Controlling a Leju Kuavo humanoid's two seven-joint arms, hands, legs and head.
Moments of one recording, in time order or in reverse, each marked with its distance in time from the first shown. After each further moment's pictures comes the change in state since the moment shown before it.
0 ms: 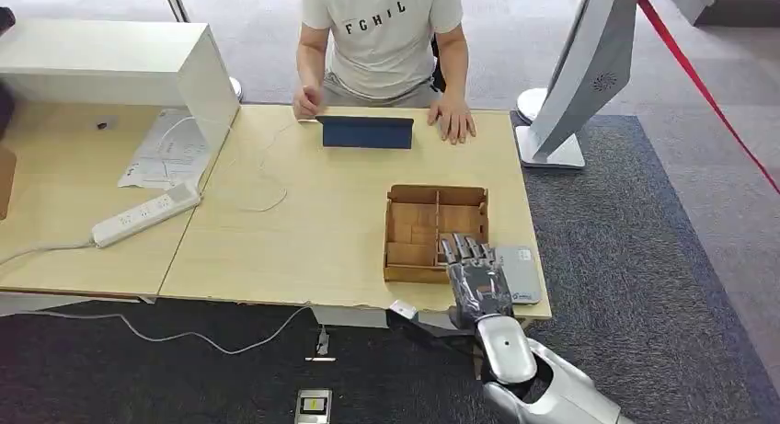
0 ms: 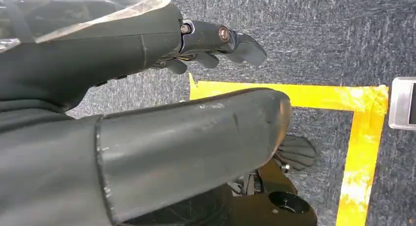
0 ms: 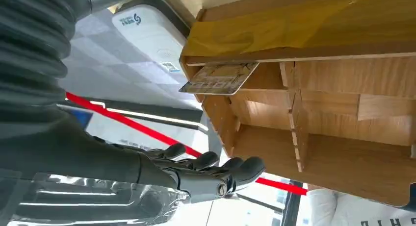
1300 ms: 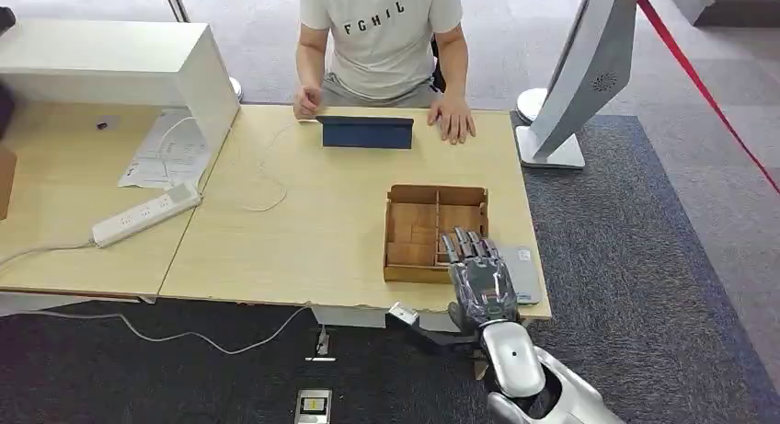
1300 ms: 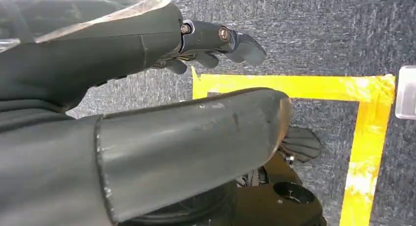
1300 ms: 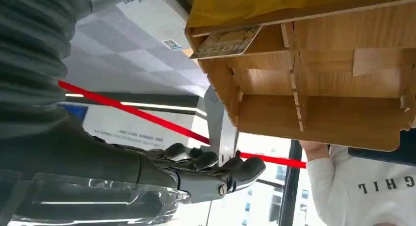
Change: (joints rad) left arm -0.001 -0.001 0.000 0.000 -0.005 -0.034 0.018; right arm 0.092 -0.003 -0.119 -0.126 0.146 0.031 -0.048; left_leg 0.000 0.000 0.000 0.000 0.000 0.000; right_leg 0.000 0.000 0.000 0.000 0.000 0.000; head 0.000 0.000
